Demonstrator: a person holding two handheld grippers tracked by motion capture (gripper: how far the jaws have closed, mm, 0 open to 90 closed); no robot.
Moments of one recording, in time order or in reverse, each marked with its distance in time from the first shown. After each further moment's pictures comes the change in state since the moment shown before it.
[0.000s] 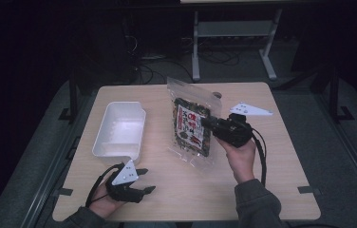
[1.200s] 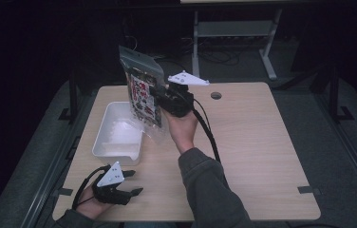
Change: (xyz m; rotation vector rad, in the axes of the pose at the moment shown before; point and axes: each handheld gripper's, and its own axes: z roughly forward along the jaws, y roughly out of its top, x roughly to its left) left arm 0.011 -0.023 -0.021 0.013 0.012 -0.039; right arm 0.079 0.071 0.120 -0.121 -0.014 -0.053
